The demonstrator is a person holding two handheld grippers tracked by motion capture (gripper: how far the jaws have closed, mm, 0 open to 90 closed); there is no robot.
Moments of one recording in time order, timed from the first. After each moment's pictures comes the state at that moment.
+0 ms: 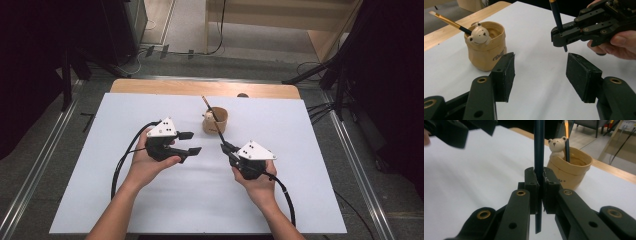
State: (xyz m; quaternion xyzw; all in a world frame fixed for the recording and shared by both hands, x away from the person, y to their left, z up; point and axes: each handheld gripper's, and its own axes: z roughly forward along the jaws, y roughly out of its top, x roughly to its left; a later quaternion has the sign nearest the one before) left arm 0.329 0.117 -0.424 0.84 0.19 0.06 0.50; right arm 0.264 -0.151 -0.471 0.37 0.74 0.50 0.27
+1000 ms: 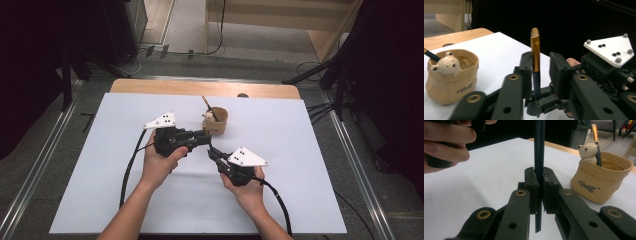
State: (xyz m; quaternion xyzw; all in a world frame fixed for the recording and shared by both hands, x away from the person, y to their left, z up) left arm 0.332 0.102 -0.417 0.76 0.22 -0.04 0.62; right arm 0.255 -0.124 -0.481 0.35 0.73 0.55 0.23
